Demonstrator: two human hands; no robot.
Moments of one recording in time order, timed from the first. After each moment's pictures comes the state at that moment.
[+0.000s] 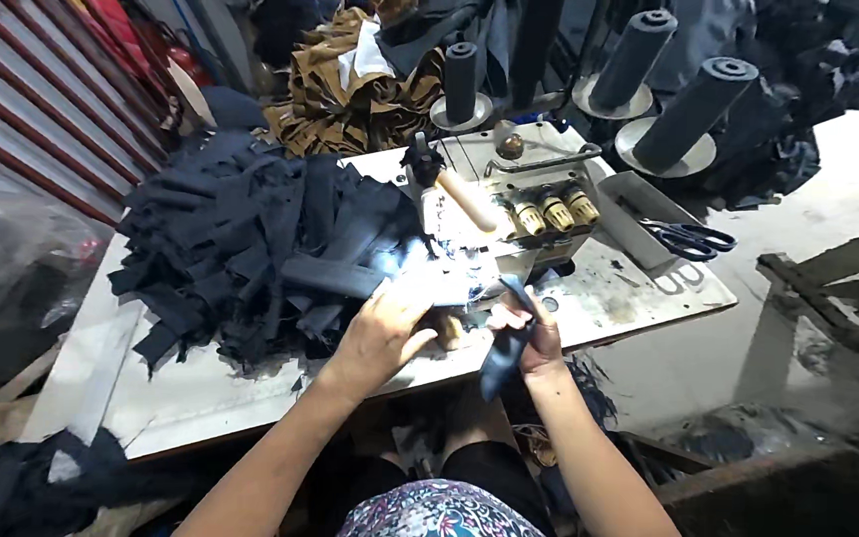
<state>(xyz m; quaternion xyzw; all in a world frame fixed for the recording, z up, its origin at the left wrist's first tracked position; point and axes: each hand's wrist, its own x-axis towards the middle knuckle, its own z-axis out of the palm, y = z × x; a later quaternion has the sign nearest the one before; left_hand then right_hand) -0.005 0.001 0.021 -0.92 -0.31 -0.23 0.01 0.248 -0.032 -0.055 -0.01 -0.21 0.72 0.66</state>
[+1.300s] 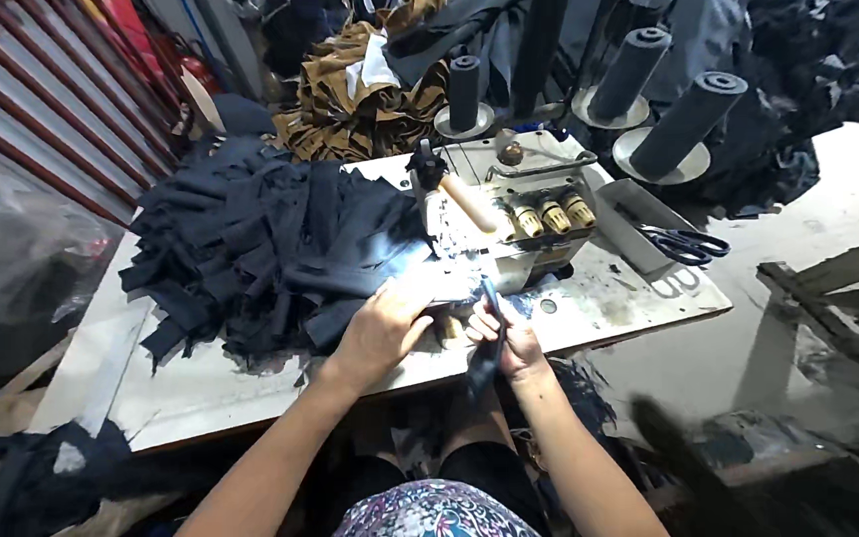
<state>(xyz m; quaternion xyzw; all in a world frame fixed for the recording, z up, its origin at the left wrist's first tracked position) -0.003 0.001 0.024 -0.92 -0.31 -0.26 -0.01 0.224 -0.037 -0.046 -0.12 -0.23 0.74 0.62</state>
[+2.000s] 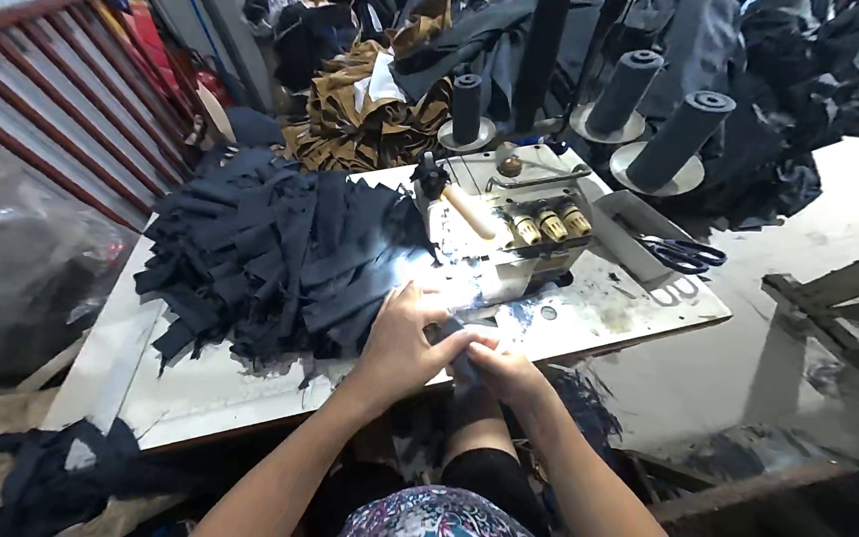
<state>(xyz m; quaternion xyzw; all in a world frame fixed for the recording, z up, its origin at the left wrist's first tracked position) 0.020 -0.033 0.070 -0.84 -0.39 -0.32 -0.21 0.202 -0.071 -0.007 -0.17 -0.49 0.67 0.53</state>
